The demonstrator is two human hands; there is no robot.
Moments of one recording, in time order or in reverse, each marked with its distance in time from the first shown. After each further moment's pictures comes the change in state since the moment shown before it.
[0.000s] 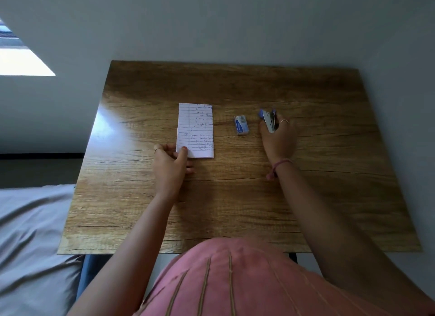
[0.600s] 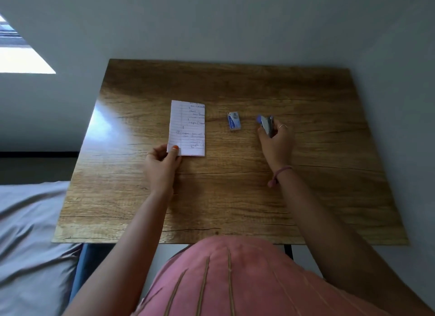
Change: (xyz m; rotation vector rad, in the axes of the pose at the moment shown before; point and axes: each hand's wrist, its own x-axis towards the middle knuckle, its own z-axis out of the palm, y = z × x) left_hand -0.023 -0.004 -0.001 -0.334 0.081 -0.147; right_hand -0.021 0.008 -0.027 0.232 -0.085 0.032
